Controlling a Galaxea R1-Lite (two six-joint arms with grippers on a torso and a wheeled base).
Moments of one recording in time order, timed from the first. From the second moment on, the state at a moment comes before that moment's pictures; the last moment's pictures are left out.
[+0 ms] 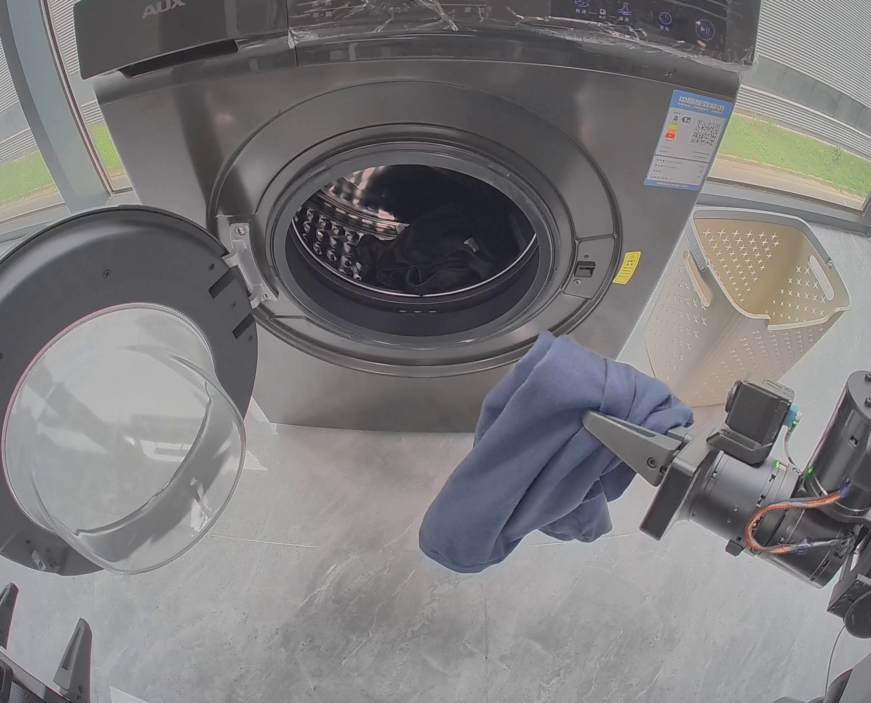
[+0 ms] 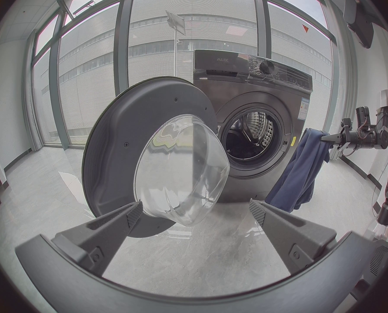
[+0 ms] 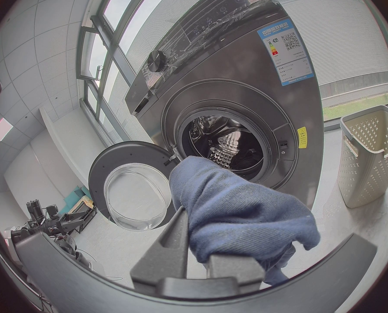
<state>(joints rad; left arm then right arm) 0.00 0.02 -0.02 0.00 0.01 -0.03 0.76 1.55 -0.38 -1.20 -0.03 0.26</state>
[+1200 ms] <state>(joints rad) 0.01 0.03 -0.08 -0.05 -0.03 0.00 0.85 1.84 -0.67 -1.41 -0.09 0.26</state>
